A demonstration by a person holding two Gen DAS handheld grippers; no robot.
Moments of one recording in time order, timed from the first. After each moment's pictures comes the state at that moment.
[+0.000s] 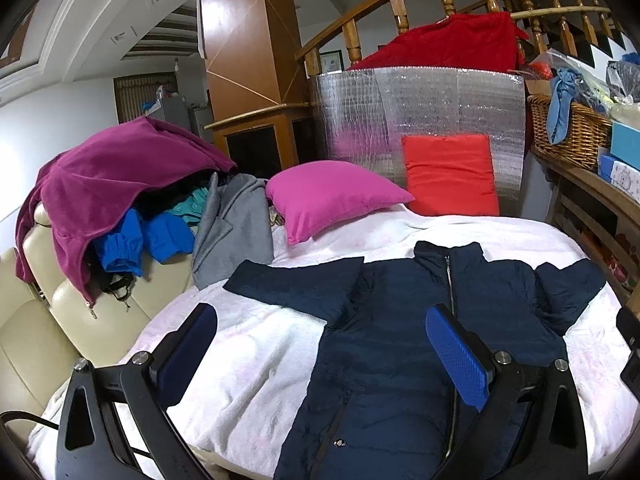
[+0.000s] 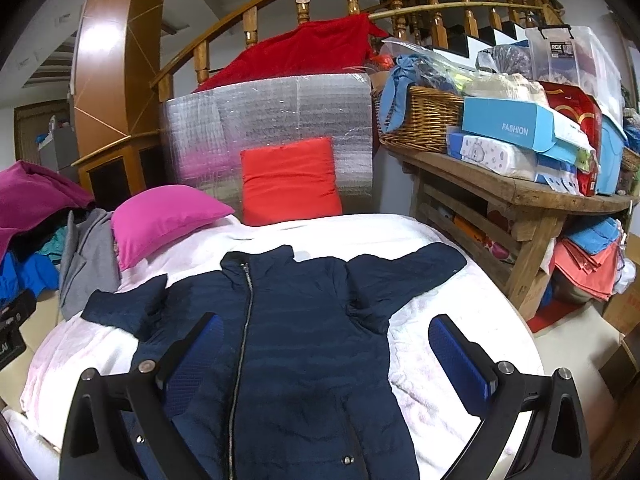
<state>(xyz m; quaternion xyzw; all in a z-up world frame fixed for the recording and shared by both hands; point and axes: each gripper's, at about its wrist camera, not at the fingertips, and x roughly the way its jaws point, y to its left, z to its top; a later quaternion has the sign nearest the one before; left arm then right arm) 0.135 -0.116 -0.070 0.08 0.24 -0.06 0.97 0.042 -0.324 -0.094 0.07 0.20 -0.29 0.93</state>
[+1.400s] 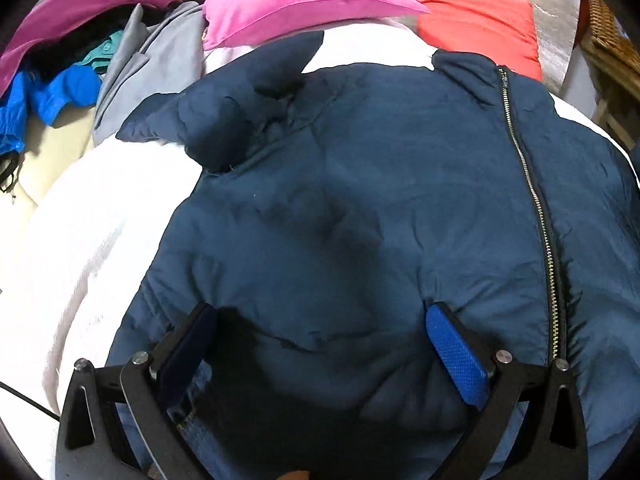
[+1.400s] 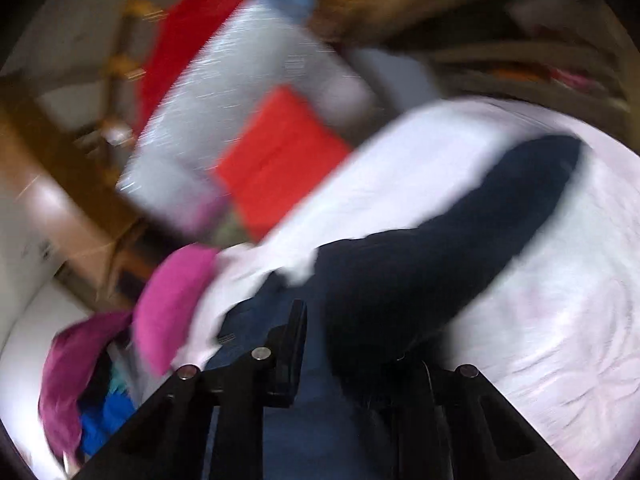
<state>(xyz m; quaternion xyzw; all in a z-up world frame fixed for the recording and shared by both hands) 0.291 -0.206 -0.316 0.07 0.46 -0.04 0.88 0.191 -0.577 -0.239 0.40 0.18 -0.12 0.89</state>
